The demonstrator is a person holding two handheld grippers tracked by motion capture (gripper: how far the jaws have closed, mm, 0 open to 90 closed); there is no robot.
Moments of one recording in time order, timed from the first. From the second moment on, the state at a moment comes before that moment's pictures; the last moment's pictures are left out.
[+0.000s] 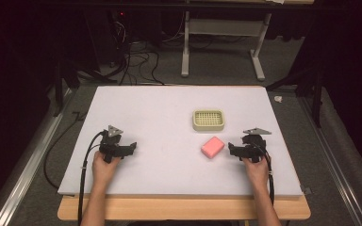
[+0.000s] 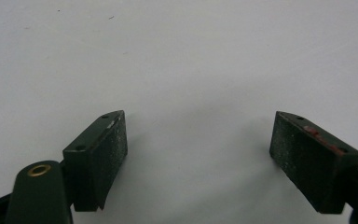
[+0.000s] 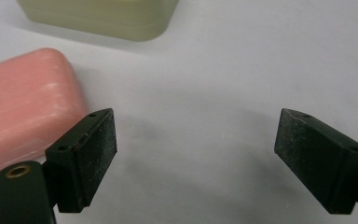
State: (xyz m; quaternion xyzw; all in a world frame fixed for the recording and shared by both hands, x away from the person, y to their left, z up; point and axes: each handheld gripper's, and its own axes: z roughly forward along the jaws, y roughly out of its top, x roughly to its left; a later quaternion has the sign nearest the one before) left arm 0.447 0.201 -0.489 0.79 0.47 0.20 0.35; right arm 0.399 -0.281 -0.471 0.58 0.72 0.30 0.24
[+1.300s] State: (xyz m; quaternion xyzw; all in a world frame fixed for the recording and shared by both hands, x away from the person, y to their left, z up) left arm 0.447 0.201 -0.489 0.79 0.47 0.20 0.35; right arm 0.364 -0.258 -0.459 0.53 0.74 0.34 0.24
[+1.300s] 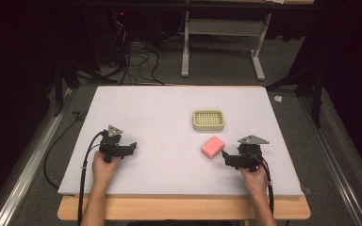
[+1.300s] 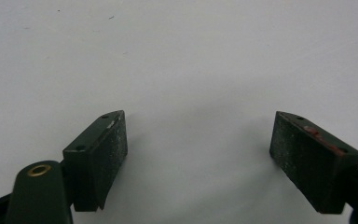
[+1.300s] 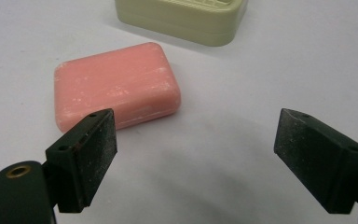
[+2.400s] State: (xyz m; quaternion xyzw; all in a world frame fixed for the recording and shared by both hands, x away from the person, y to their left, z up) left arm 0.447 0.201 -0.489 0.79 0.47 0.20 0.35; right arm 0.373 -0.224 -0.450 0.47 0.77 0.35 0.24
